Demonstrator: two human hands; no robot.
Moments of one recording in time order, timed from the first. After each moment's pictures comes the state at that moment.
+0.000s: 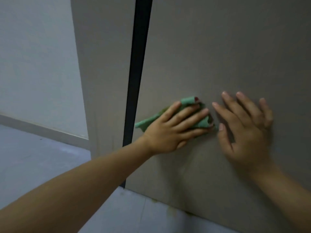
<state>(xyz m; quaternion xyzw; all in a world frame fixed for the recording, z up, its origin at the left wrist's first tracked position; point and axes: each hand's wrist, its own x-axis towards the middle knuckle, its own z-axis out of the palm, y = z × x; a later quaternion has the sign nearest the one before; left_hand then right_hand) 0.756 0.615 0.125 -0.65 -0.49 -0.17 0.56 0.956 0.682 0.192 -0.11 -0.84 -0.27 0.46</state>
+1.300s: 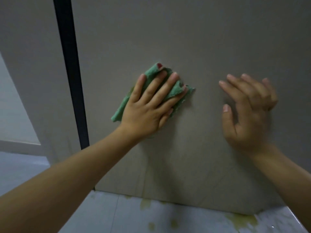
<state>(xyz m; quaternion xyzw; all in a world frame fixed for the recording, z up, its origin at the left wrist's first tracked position) 0.813 0.641 0.168 -0.58 -0.52 -0.28 0.56 1.043 0.714 0.223 -0.15 -0.80 -0.29 0.50</state>
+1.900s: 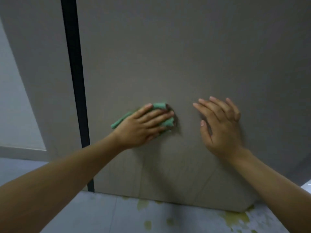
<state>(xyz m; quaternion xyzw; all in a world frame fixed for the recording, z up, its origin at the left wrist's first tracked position) 0.802 0.634 0.145 -0.71 -0.44 -0.13 0.54 1.057 0.702 0.207 -0.16 -0.84 -0.28 0.45</state>
